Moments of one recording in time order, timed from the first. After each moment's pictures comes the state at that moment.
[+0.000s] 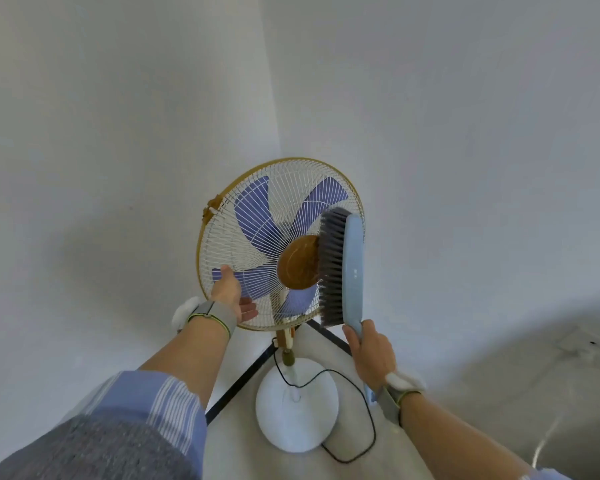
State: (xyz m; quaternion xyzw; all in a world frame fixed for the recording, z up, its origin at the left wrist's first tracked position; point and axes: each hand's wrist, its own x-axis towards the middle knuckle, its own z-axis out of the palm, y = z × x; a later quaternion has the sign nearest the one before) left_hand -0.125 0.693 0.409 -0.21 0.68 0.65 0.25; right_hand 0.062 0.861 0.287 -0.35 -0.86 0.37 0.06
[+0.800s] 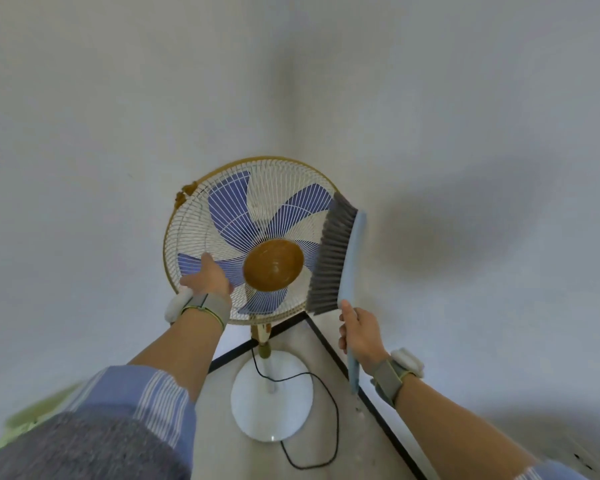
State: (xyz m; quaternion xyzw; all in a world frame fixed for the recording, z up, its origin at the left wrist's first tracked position) left_hand -0.093 0.784 0.405 -0.38 0.57 0.72 -0.05; right_hand 0.037 1.012 0.309 -0.23 -0.72 0.65 0.08
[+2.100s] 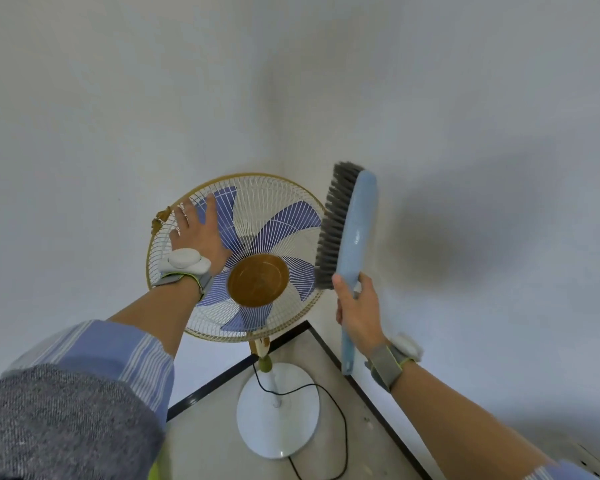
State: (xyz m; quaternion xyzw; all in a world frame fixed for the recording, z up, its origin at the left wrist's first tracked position) left_hand -0.113 0.798 0.483 0.06 0.99 0.03 -0.12; right_hand 0.017 1.028 0.354 -0.20 -0.69 0.68 0.16
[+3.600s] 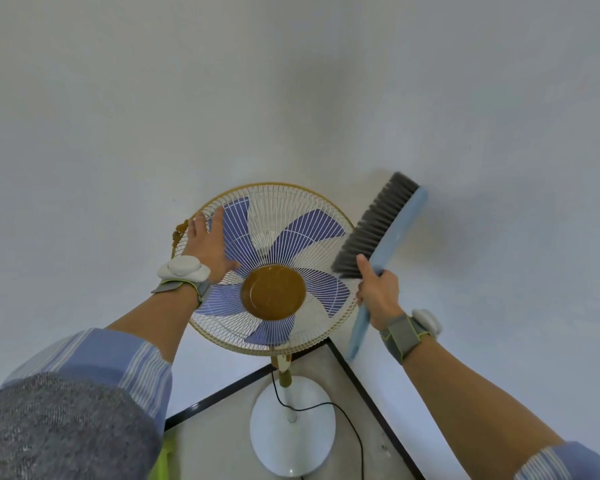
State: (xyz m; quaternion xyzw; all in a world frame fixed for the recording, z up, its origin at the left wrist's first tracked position) left_hand -0.163 0.696 0.486 0.06 0.99 0.13 -0.06; right_hand -0.088 0.984 0.398 -0.27 -0.64 0.71 0.12
